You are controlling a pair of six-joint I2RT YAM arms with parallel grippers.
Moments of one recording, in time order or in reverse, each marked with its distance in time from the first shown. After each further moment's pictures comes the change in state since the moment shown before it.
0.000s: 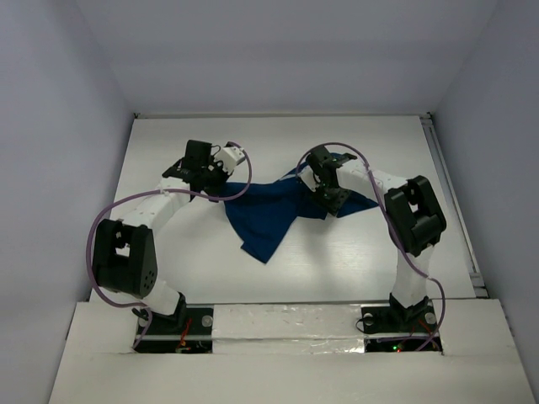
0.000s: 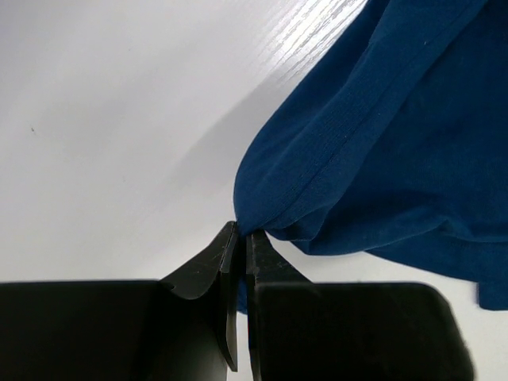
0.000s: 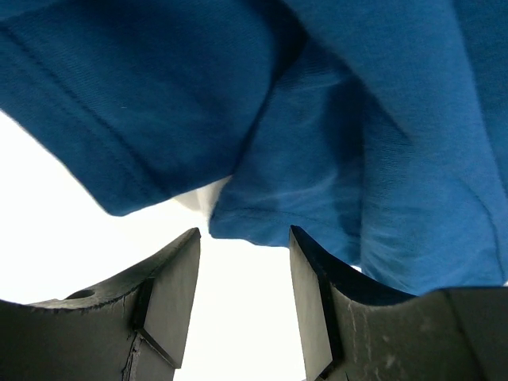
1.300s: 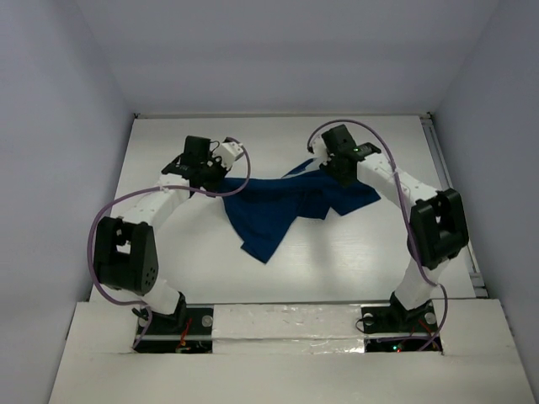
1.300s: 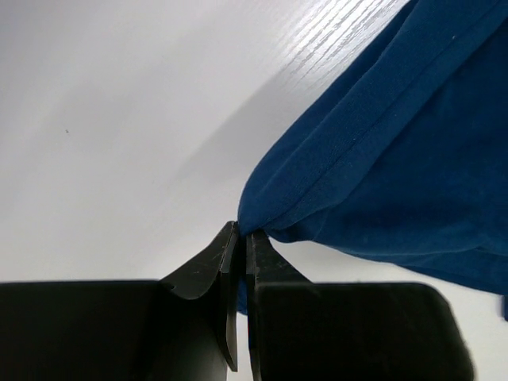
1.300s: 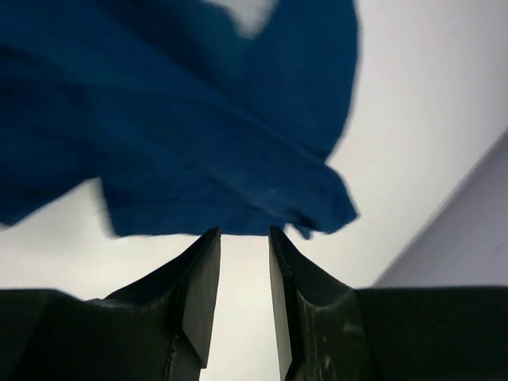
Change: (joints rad) left arm 0.013 0.019 0.037 0.005 -0.032 0.016; right arm -0.097 -0.136 0.040 0.150 0.159 -0.059
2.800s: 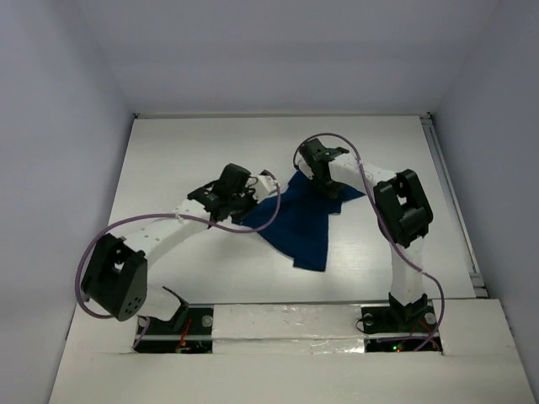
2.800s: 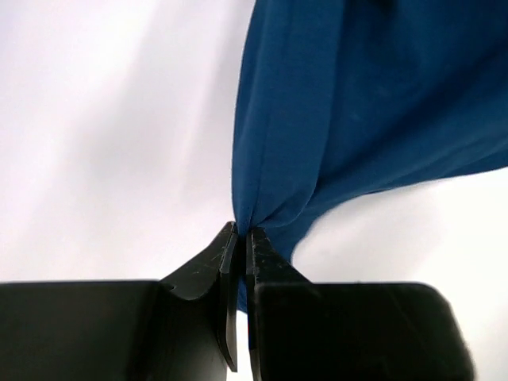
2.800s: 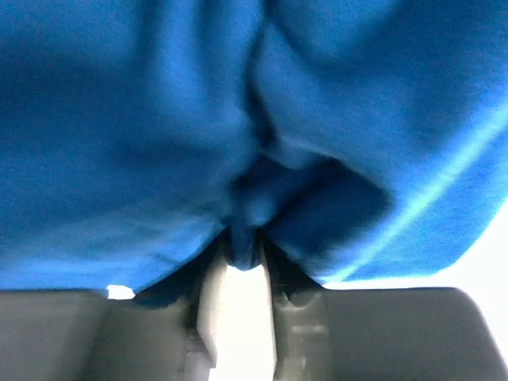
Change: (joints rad) left arm -0.406 -0.132 -0.154 -0.033 -0.138 -0.110; right arm 0.092 0.258 0.098 -0.094 0.027 0.071
